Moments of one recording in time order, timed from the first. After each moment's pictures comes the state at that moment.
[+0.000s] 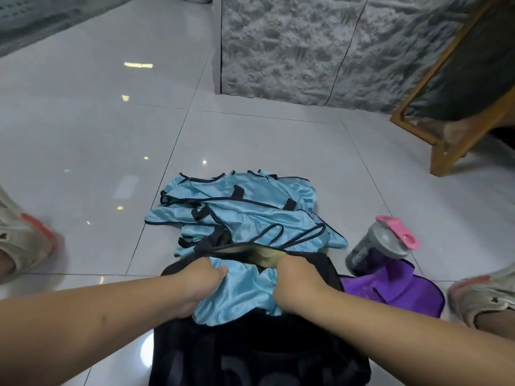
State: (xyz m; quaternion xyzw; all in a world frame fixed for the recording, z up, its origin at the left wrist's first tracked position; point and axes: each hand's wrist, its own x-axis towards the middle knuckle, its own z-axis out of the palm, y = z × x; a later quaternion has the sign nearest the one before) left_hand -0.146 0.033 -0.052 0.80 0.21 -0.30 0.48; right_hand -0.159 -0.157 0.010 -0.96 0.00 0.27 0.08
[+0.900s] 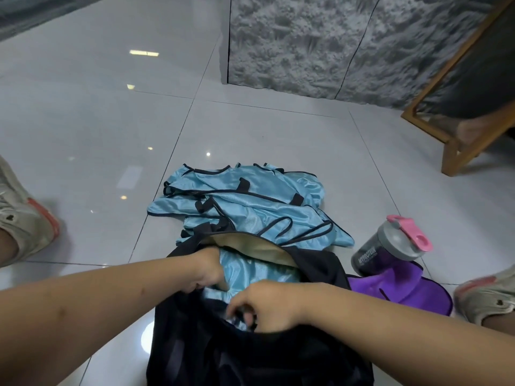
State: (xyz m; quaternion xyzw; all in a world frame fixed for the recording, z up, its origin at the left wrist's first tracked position) left_hand -0.114 0.040 -0.086 0.87 0.12 -0.39 0.28; right_hand -0.155 -0.137 -0.017 -0.83 -0.30 0.46 0.12
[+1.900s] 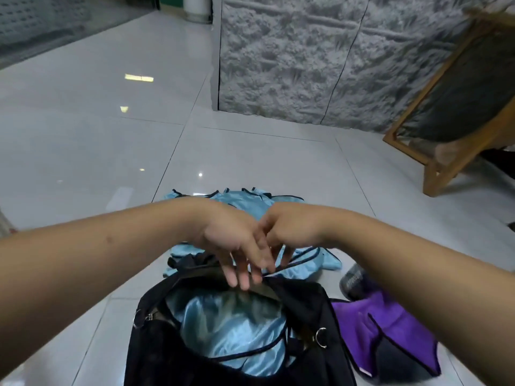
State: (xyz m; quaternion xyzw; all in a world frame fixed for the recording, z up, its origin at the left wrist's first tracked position) left_hand -0.057 -0.003 0.077 0.75 -0.16 -0.53 0.37; right_hand -0.064 -0.166 0.105 -0.87 -0.13 0.39 0.28
